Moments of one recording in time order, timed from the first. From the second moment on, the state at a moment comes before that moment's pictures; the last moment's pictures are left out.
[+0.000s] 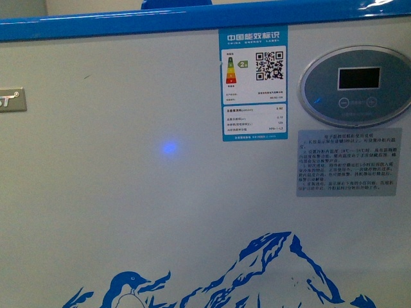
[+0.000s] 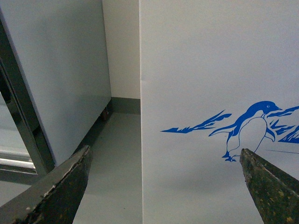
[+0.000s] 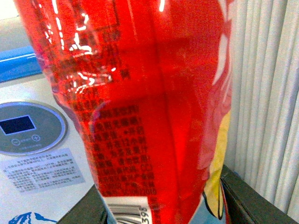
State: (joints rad) left arm 0.00 0.00 0.01 0.00 0.00 0.00; right arm -0.02 0.46 0.68 -0.13 0.24 0.16
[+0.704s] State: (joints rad) left arm 0.00 0.00 0.01 0.00 0.00 0.00; right arm -0.02 0.45 0.67 -0.13 0.23 0.16
